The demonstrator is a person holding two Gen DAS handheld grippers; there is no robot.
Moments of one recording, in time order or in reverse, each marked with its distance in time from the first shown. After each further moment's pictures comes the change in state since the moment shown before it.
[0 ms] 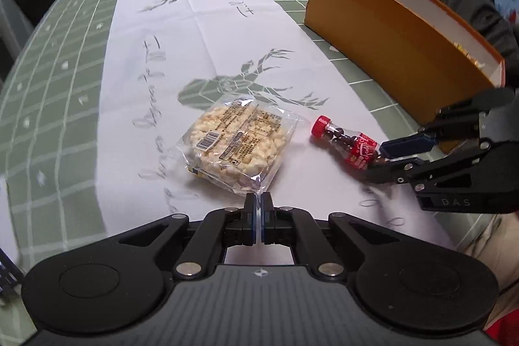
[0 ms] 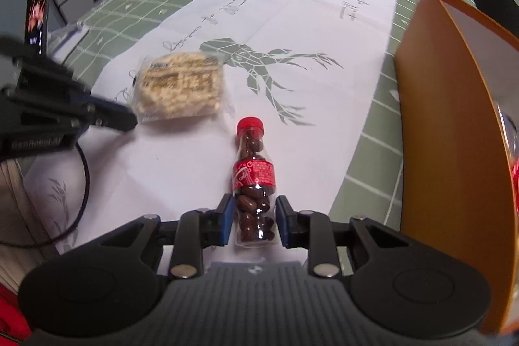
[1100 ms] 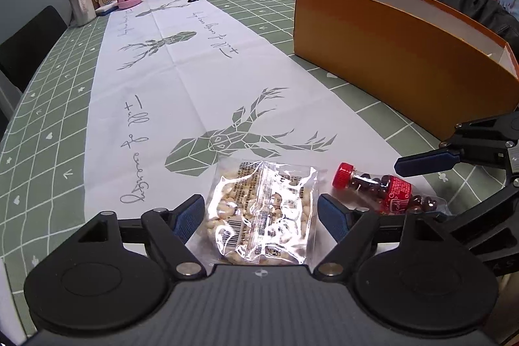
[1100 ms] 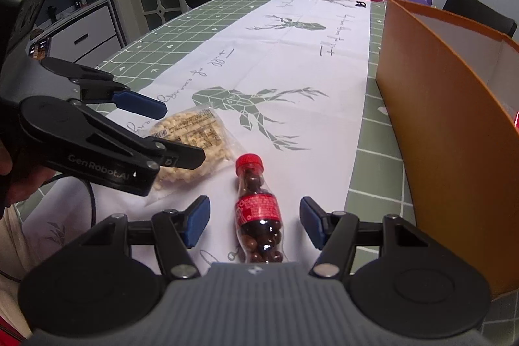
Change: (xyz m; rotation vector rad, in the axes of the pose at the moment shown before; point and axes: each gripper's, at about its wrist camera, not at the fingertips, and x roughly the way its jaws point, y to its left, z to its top) left arm 0.039 -0.008 0.021 0.192 -0.150 0.066; right arm 0.008 0.001 -0.025 0.073 -0.245 0.018
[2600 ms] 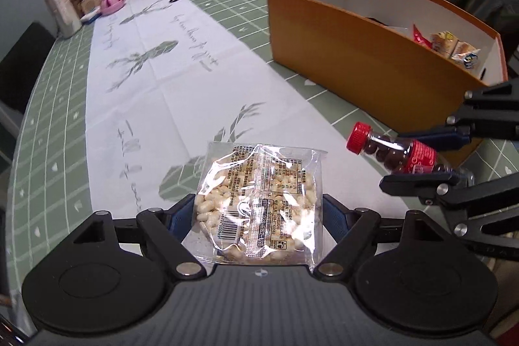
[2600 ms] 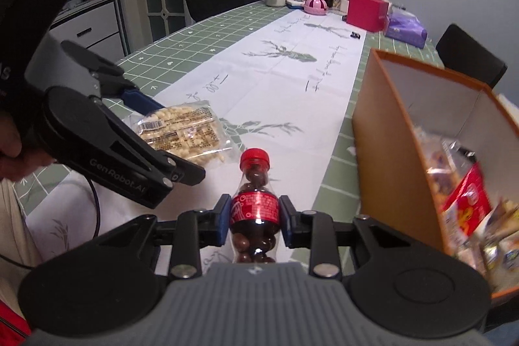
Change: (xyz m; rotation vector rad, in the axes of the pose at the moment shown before) left arm -0.019 -0.036 0.057 0.119 0.120 0.020; right arm -0.055 -0.009 0.030 -0.137 -0.047 -0.064
